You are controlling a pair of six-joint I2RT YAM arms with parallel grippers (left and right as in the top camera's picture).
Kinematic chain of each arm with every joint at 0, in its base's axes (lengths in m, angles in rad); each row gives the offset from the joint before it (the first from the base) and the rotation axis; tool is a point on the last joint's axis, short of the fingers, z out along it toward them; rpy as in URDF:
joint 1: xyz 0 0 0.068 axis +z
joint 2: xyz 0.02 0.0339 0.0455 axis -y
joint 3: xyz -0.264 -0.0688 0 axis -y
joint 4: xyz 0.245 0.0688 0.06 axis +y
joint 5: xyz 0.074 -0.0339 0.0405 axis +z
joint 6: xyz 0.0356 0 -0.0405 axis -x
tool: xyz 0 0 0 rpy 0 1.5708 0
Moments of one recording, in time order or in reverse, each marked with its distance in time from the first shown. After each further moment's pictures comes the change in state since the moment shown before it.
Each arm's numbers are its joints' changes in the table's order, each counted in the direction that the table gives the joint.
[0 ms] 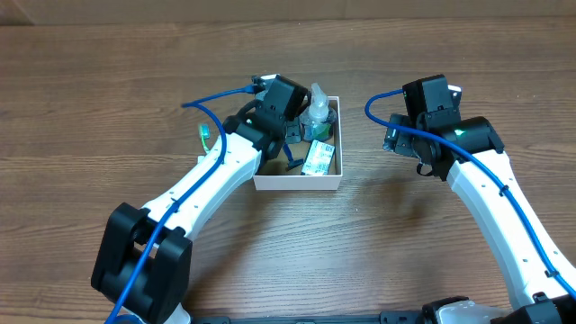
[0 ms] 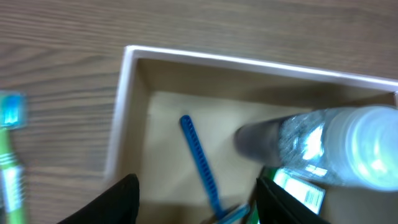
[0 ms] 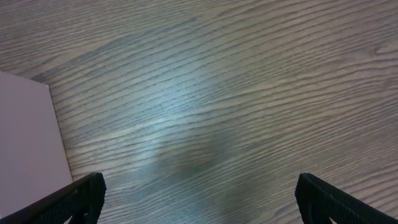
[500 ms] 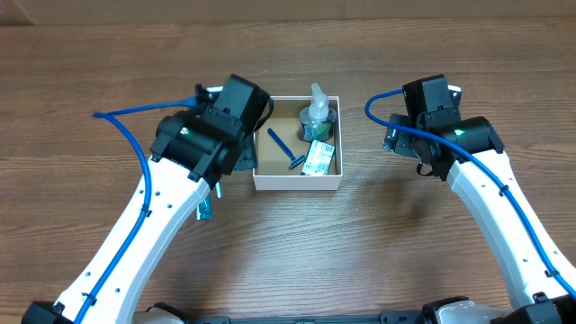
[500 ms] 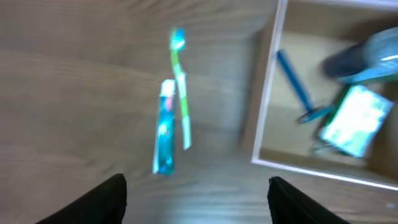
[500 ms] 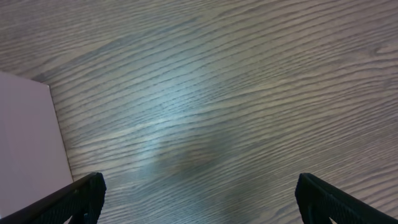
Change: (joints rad) left arm 0.043 0.296 0.162 0.708 0.095 0.029; right arm 0.000 0.000 0.000 -0.001 0.000 0.000
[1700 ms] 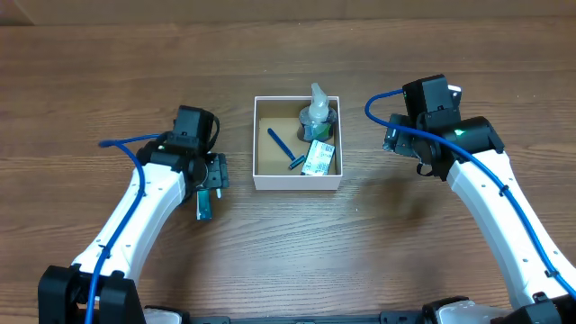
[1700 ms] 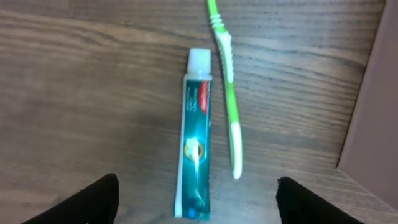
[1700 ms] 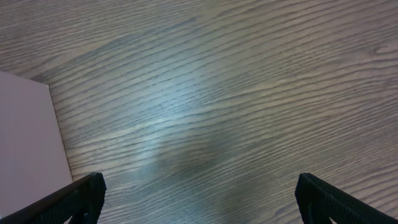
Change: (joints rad) left arm 0.305 -0.016 -0.527 -0.524 -0.204 -0.311; right arm 0.000 0.000 0.000 0.001 0.000 0.000
